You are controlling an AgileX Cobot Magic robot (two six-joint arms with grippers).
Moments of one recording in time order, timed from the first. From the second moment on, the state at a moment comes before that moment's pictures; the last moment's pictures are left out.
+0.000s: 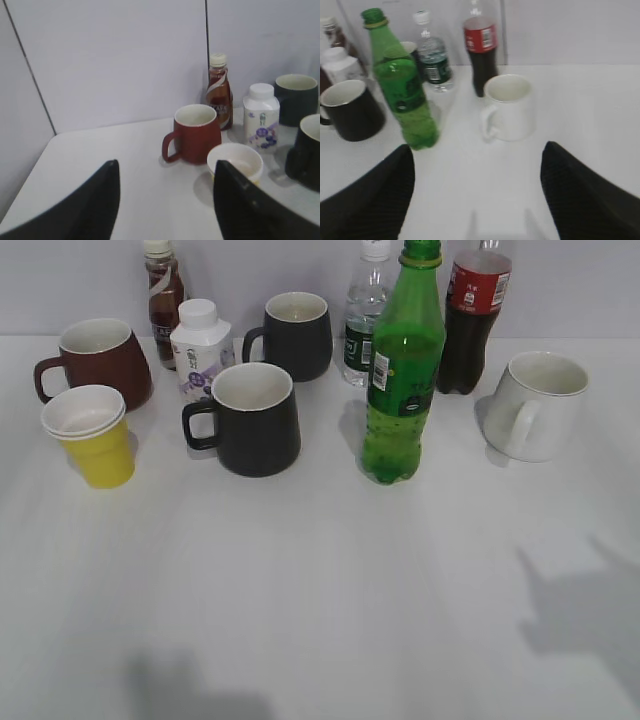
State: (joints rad) left arm -0.06 0.32 -0.34 0.05 0.19 0.05; right arm 0.09 0.33 -0.49 0.40 0.50 -0.29
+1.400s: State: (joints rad) left arm -0.23 1.74 -0.28 0.10 -1.06 -0.07; right arm 0.53 1.16 -0.49 0.55 -0.21 -0.57
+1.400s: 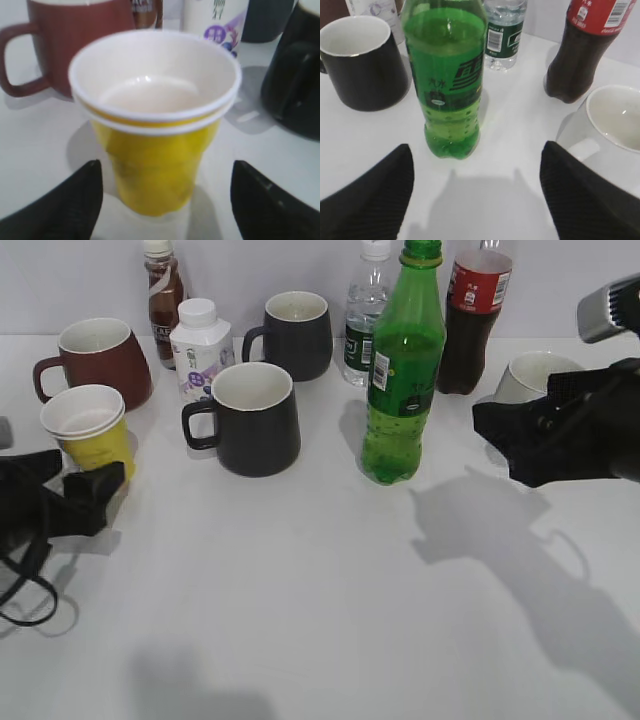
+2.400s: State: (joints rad) left arm -0.23 2.02 -0.51 0.06 -1.21 -0.01; right arm 0.53 1.16 -0.49 0.54 -0.23 -0.52
